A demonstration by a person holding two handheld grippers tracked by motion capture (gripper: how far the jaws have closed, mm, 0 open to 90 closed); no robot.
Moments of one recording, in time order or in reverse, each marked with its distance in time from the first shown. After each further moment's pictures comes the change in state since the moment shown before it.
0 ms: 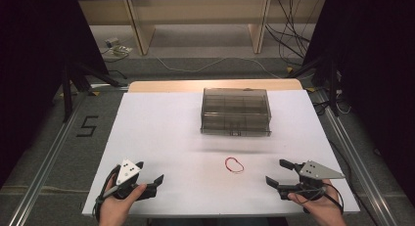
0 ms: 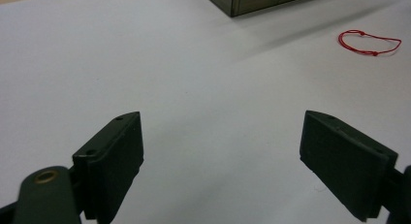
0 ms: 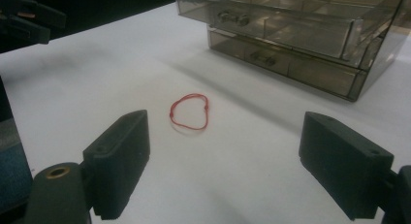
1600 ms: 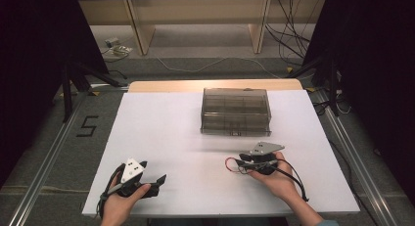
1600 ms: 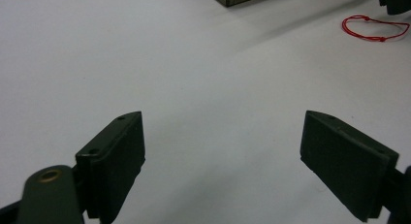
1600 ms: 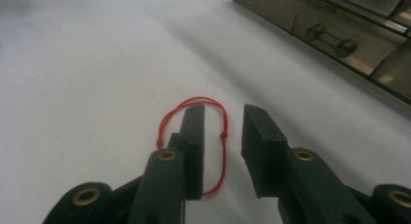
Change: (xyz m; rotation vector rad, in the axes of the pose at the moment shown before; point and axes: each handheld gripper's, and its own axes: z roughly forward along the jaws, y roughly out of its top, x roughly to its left) left arm 0.002 -0.006 0.015 0.016 -0.030 0.032; right arm 0.009 0.028 0.117 0.272 0.025 -0.078
